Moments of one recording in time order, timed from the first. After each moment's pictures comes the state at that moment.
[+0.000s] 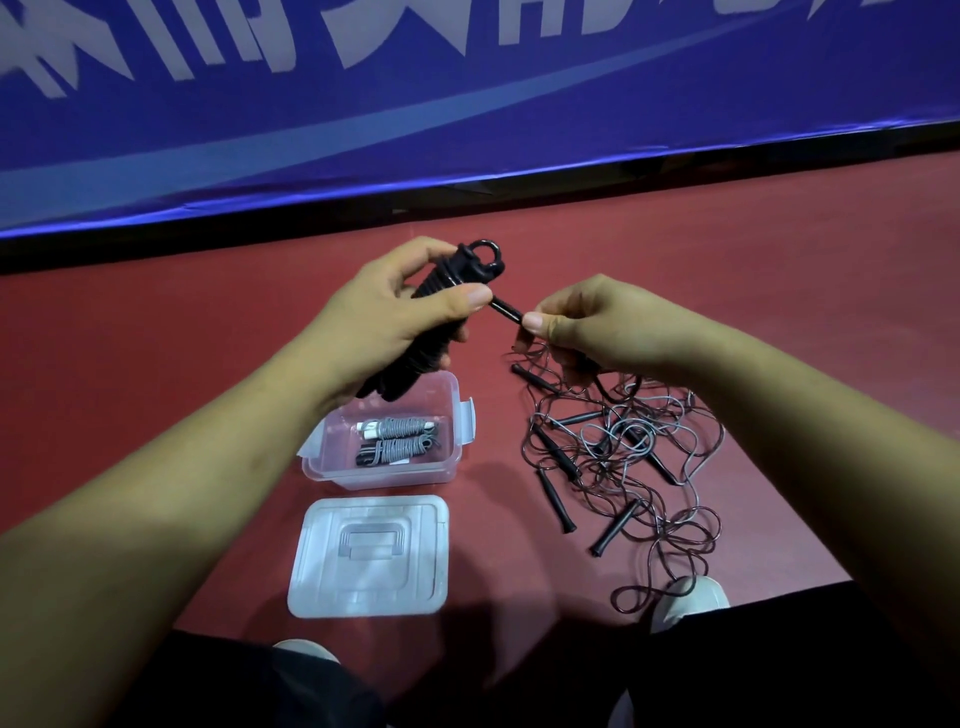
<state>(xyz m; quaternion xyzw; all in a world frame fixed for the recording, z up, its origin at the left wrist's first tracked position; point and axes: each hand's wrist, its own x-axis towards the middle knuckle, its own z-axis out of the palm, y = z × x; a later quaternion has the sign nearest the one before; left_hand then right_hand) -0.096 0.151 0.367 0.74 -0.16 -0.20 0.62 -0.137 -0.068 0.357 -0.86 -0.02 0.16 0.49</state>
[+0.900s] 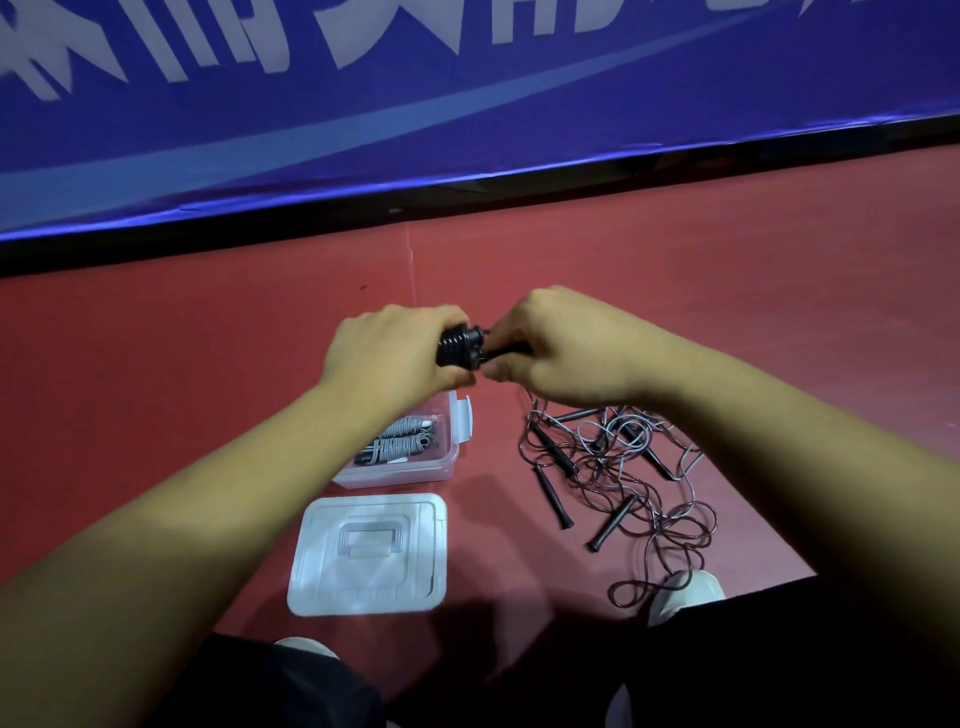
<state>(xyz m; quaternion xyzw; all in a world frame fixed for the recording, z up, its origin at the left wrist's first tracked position) -0.101 0.140 0.343 0.97 -0.24 0.00 0.04 -0.150 -0.036 0.378 -0.95 -0.22 0.07 0.22</state>
